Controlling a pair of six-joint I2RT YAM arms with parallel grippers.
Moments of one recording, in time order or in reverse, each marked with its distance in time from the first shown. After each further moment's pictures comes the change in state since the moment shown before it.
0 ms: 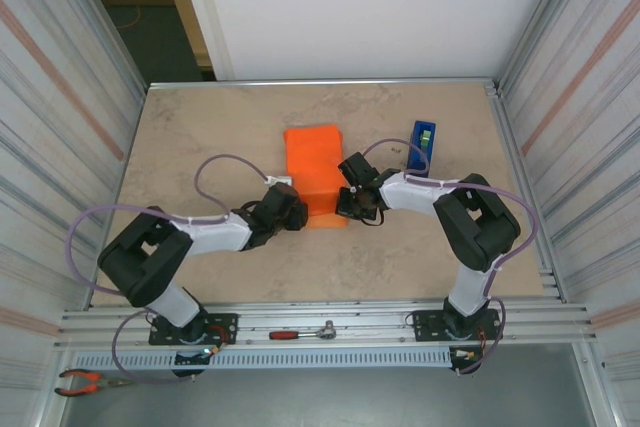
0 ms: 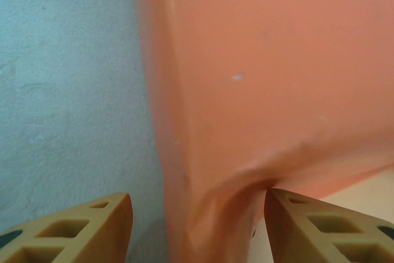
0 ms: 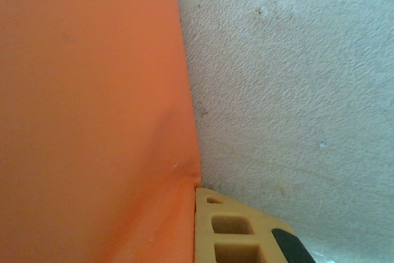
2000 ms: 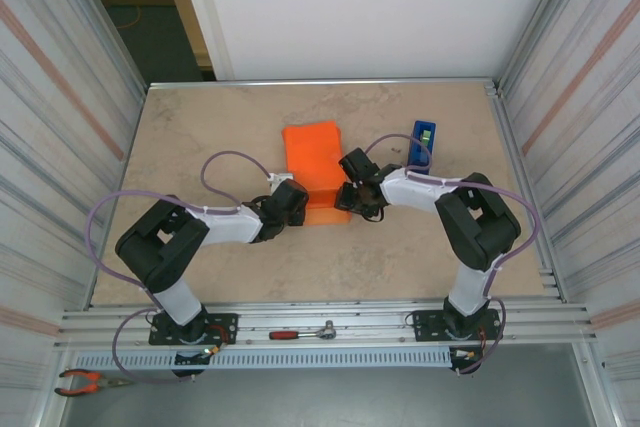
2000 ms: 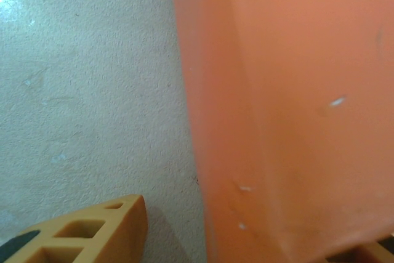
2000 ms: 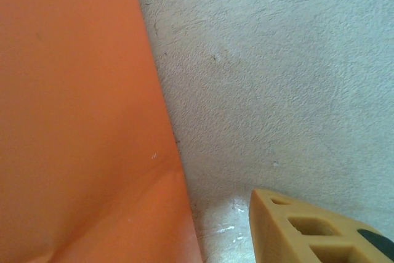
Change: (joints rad) left arm -0.001 0.100 0.082 -0.059 -0.089 -0.040; right arm -0.014 -0.002 0.031 -0.042 0.075 0.029
